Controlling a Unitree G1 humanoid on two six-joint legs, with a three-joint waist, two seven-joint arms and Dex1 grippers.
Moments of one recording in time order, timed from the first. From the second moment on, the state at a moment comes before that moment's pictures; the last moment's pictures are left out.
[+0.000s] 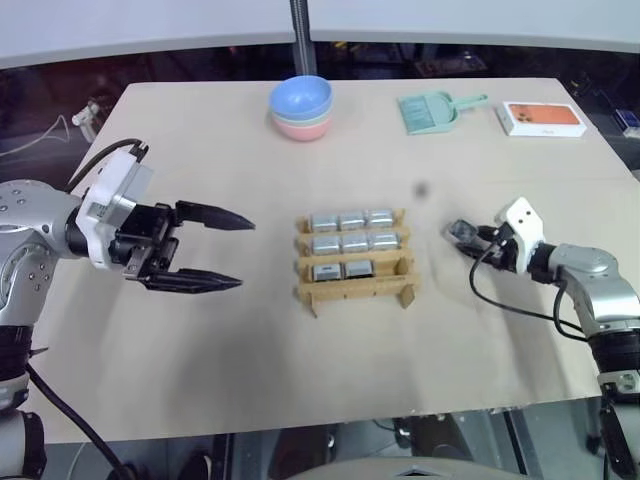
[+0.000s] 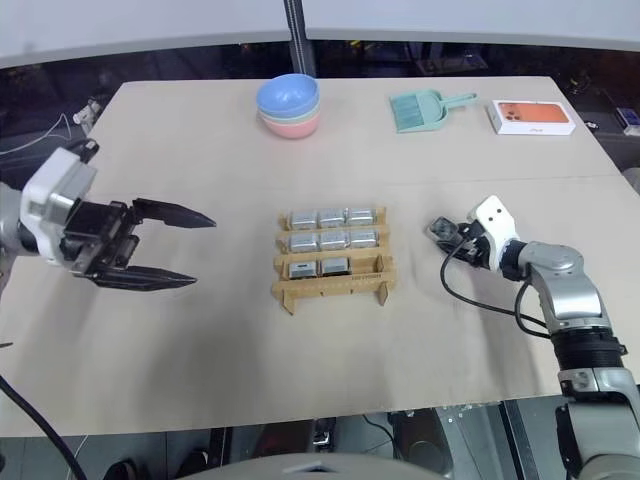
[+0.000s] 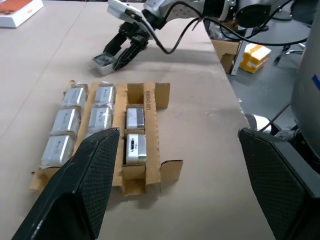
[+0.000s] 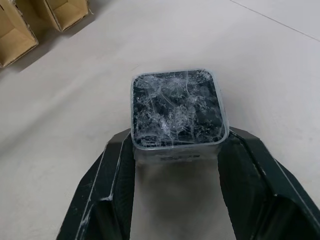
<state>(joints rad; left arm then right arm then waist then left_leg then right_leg) -0.41 1.14 0.17 -0.05 -0.76 0.40 -1.59 -0.42 -0.62 -0.01 0.24 0.21 0.32 0.86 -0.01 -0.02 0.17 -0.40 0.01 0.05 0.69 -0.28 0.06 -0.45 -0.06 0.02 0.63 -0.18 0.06</state>
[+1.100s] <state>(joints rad) -0.46 0.76 0.12 -0.18 -0.94 1.03 -1.01 -0.49 -0.42 0.36 -0.19 -0.22 -0.18 0.73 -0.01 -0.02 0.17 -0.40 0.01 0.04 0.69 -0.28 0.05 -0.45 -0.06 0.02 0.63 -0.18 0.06</state>
